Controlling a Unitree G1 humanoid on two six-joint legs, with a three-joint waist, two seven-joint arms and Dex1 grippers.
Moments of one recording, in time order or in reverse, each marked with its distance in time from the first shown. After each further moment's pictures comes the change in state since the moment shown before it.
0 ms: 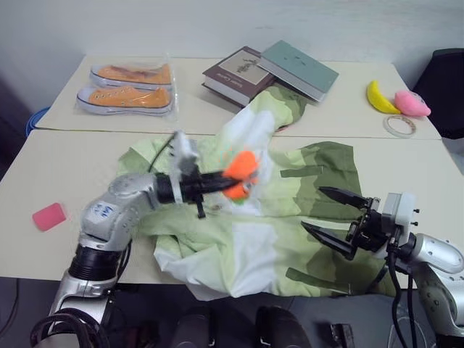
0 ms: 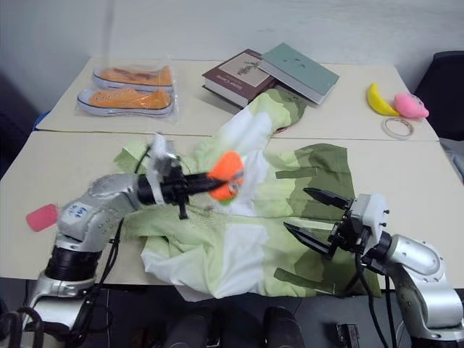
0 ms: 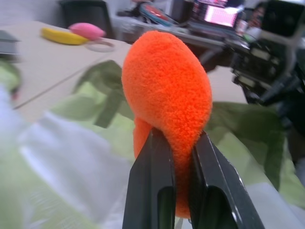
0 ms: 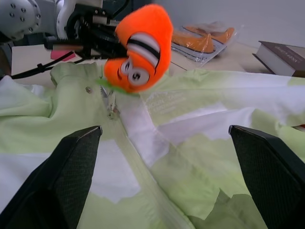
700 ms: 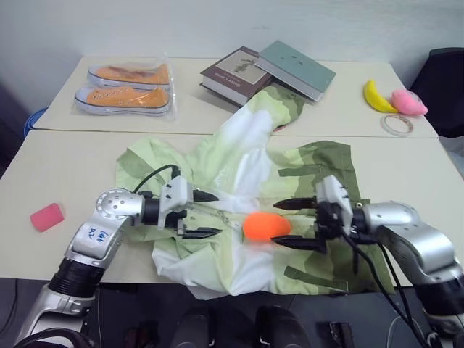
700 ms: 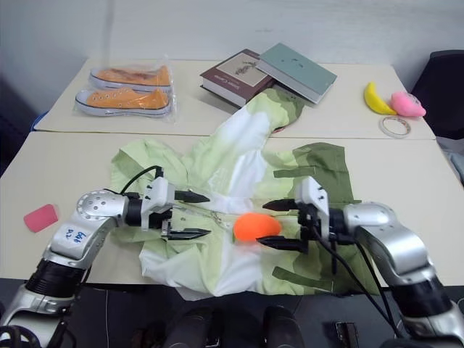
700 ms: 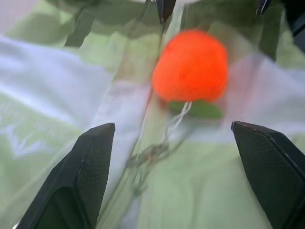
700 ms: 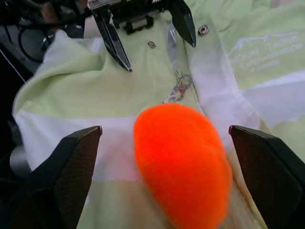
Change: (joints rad) left arm 0.093 0.199 0.045 0.107 0.185 -0.235 -0.149; right arm -0.466 -0.071 0.397 0.221 -0.130 0.287 0.170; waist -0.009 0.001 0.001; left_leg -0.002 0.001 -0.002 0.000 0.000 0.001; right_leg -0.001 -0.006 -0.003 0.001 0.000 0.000
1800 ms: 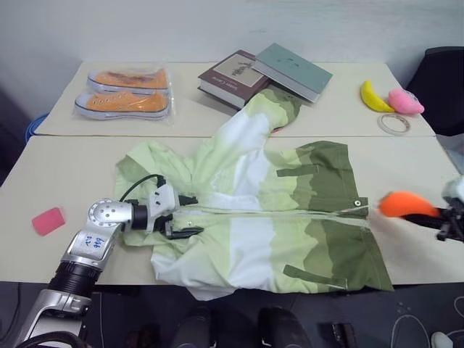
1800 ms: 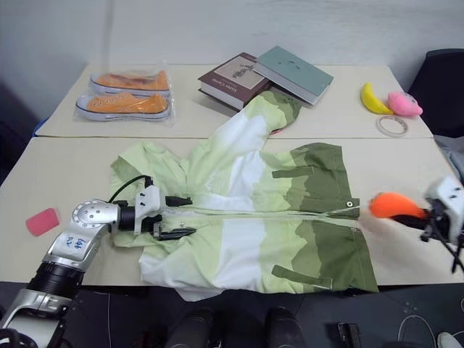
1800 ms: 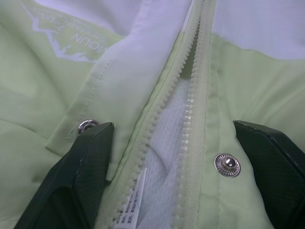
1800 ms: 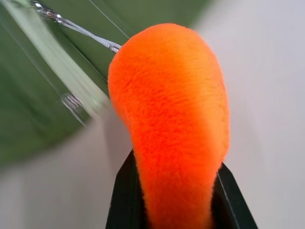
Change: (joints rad) left arm 0.058 -0.016 0.001 0.230 0.105 -0.166 0.041; right arm 0.129 -0.391 -0.434 0.895 -0.254 -0.517 0.059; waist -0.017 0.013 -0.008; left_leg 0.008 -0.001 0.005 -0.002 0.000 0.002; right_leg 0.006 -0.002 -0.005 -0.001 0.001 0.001
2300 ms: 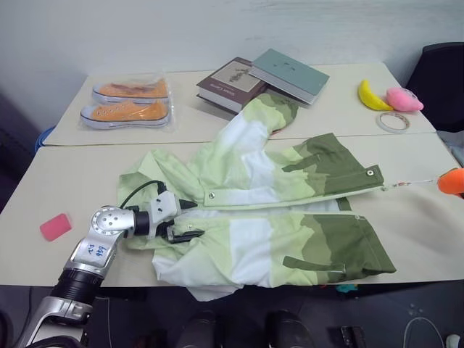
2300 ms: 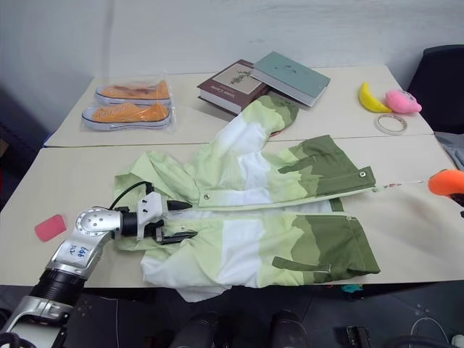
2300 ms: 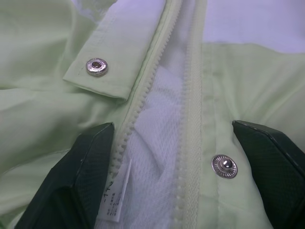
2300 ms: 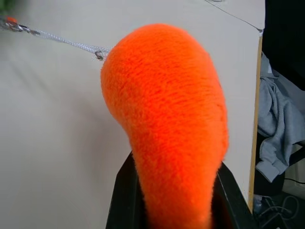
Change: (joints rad) left arm 0.042 -0.031 0.001 0.009 0.020 -0.053 0.058; right arm -0.161 -0.069 -0.012 0.212 -0.057 0.042 -0.177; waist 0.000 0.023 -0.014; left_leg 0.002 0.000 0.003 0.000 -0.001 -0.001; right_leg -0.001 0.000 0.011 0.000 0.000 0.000
